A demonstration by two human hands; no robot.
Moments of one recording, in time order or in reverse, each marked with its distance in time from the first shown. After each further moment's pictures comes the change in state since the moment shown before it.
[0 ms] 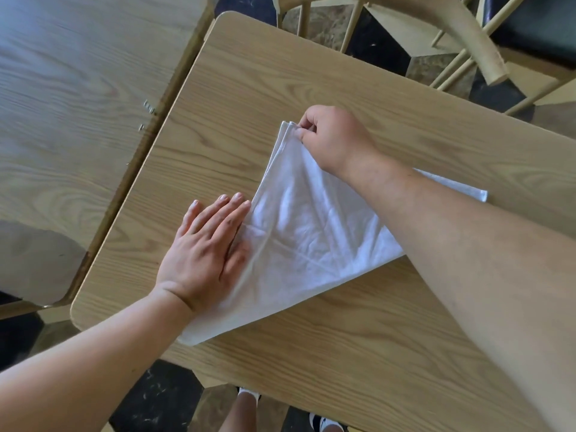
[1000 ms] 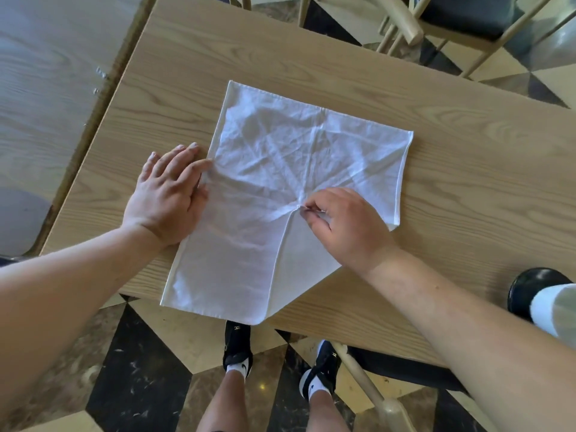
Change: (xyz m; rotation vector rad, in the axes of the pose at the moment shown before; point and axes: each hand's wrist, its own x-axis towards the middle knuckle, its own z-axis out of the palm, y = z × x) left_hand -0.004 0.020 -0.005 0.116 0.009 0.014; right_hand -0.266 0.063 0.007 -0.048 0.117 -0.167
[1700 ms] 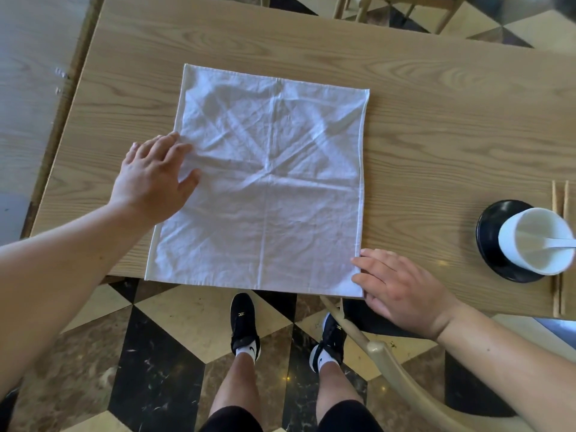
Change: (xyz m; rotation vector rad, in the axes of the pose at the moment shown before) left_hand 0.000 0.038 -0.010 0.116 -0.089 0.030; right_hand -0.217 0.092 -0.007 -0.450 -0.153 -0.335
